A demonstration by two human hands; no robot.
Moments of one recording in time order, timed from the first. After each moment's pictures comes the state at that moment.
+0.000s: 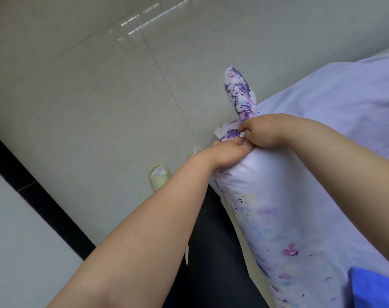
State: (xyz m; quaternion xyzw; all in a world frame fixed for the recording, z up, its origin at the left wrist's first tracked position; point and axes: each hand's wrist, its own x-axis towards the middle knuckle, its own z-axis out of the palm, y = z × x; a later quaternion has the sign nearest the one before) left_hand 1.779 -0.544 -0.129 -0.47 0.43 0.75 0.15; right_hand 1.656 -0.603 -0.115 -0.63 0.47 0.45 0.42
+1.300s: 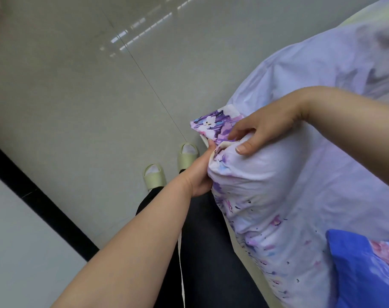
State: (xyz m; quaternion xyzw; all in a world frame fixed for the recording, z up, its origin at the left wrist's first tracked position) left_hand 1.754 -0.458 -0.070 -0.50 -0.02 0.86 -0.05; right_hand 1.599 -0.586 0.002 -0.56 0.34 0.46 0.60
